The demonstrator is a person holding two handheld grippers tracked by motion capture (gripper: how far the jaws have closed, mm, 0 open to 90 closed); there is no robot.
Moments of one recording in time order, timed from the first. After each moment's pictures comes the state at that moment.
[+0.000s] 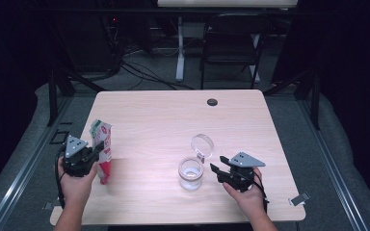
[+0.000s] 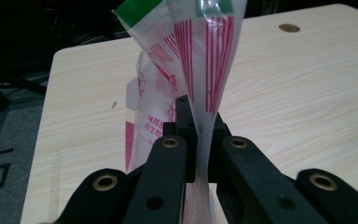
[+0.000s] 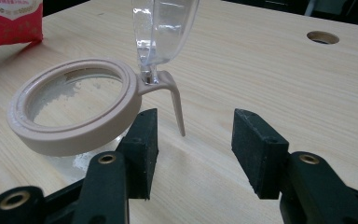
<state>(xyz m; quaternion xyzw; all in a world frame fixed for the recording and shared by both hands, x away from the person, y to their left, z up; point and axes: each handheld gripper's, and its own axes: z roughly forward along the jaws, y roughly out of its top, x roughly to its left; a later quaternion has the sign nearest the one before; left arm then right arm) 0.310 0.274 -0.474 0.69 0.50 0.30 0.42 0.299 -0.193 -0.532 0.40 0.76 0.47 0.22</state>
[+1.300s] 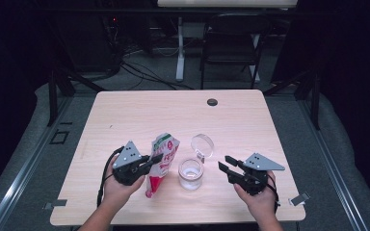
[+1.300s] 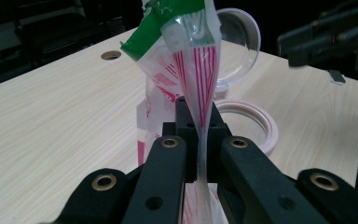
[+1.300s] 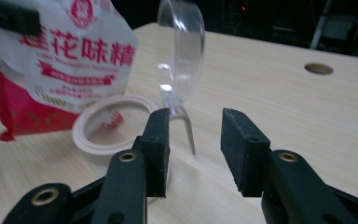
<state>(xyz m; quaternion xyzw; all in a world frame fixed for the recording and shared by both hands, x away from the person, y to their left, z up) 0.291 0.152 -0.467 0.80 0.27 0.17 0.51 0.275 -0.215 -0.495 0.38 0.73 0.52 0.21</state>
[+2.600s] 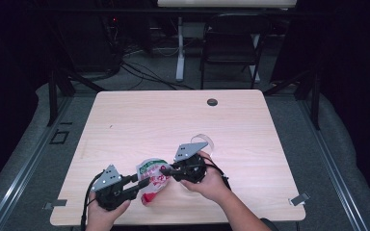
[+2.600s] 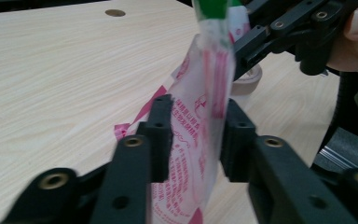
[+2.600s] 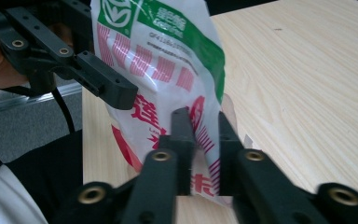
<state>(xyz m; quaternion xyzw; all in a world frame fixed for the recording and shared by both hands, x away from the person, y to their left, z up) 0.251 0.191 -0.511 0.77 0.34 0.12 0.52 0.320 -0.066 -0.486 0.17 0.86 0.48 0.04</state>
